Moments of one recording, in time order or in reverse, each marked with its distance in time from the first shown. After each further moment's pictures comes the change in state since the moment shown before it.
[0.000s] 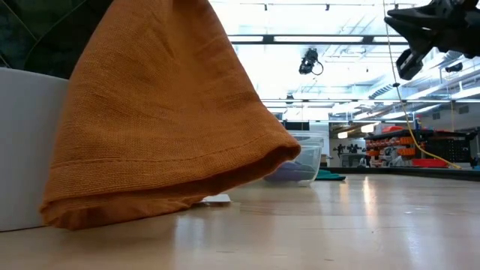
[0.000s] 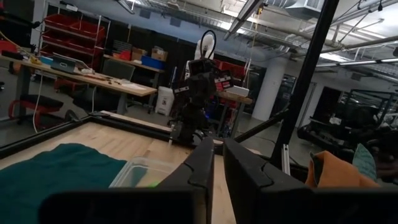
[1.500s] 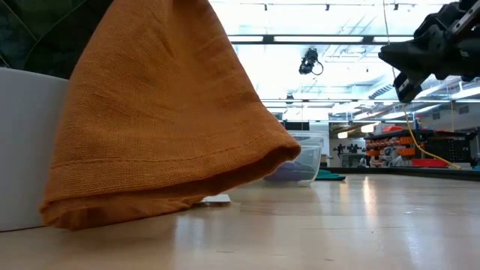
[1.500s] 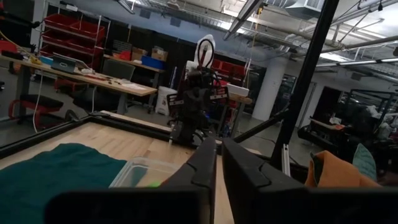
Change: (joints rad) left arm 0.000 0.000 0.000 0.000 0.000 0.000; right arm -0.016 0.001 -0.077 -0.085 -0.002 -0.101
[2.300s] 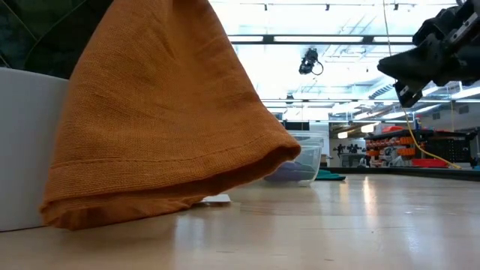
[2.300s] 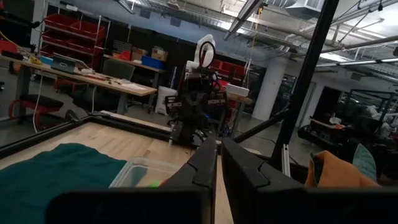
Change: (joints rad) left arm 0.000 0.000 0.000 0.000 0.000 0.000; right arm 0.000 0.000 0.016 -0.102 0.034 -0.058
